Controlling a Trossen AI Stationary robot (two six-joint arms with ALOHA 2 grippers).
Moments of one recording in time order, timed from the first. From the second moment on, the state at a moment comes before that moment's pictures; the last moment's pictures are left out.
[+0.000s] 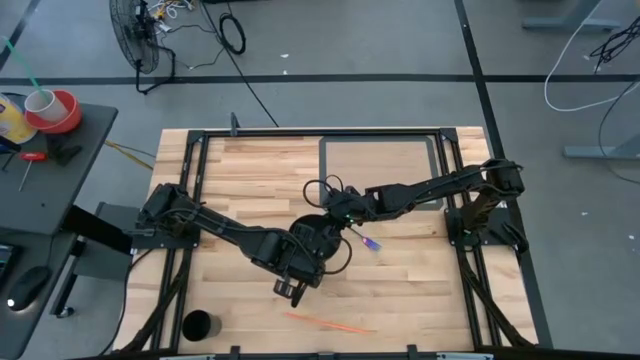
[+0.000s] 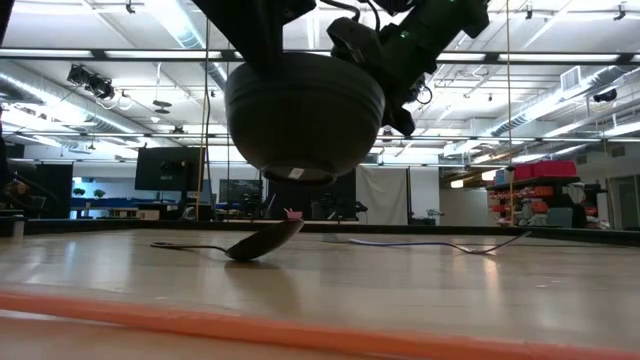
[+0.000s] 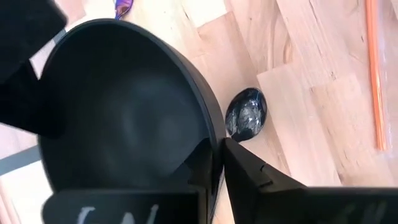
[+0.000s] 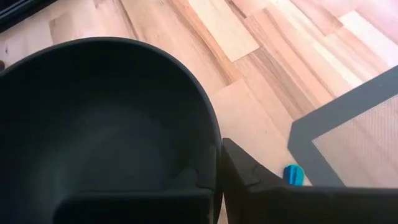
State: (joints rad) left arm -0.39 1.90 1.69 -1.04 -0.31 0.03; right arm 0.09 1.72 1.17 -0.30 0.16 0.54
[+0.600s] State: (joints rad) left arm -0.39 1.88 1.70 -1.11 -0.32 -0.03; right arm 0.10 1.72 1.17 -0.30 0.16 0.57
